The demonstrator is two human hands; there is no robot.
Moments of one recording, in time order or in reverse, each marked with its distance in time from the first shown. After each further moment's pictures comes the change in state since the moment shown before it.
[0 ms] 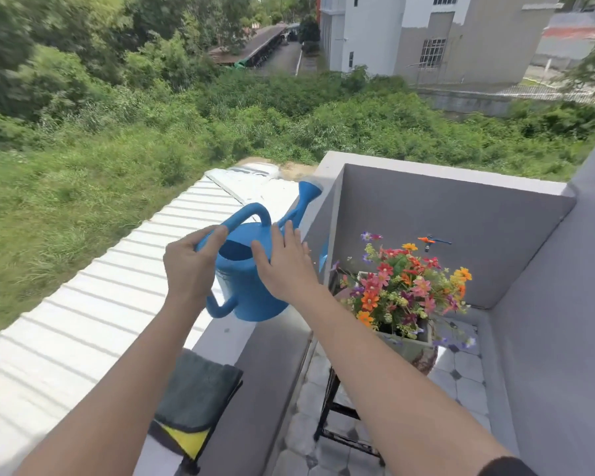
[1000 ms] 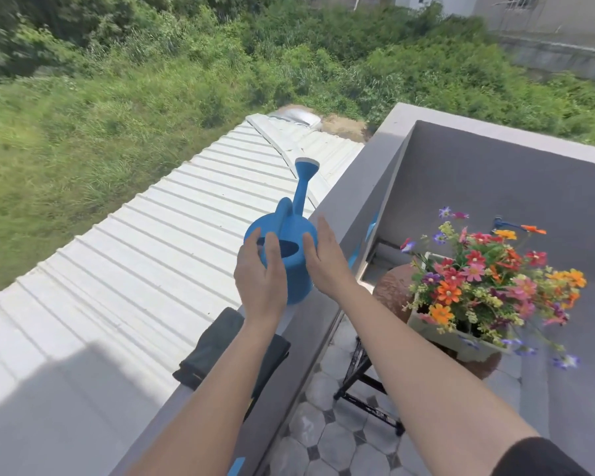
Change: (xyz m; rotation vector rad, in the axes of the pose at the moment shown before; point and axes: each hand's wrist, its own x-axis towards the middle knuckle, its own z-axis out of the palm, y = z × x) left_hand -0.065 -0.061 0.013 0.190 0.198 -0.058; right_hand 0.004 0.046 0.070 0.298 -0.078 -0.006
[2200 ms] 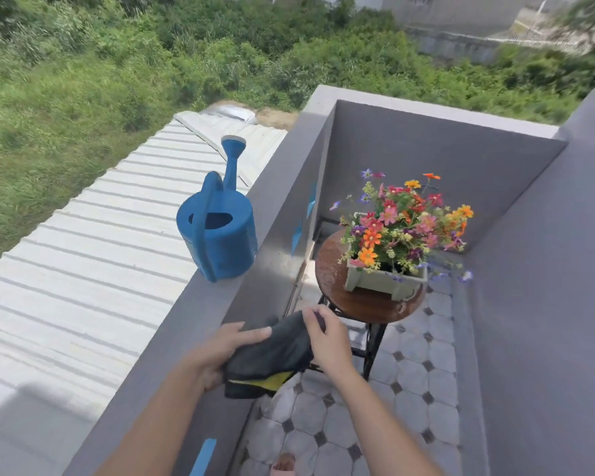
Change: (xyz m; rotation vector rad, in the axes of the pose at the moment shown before) left_hand -0.065 -0.070 -0.041 -0.245 -1.037 -0.863; right_hand -0.173 0.067 0.000 0.248 0.257 0.331
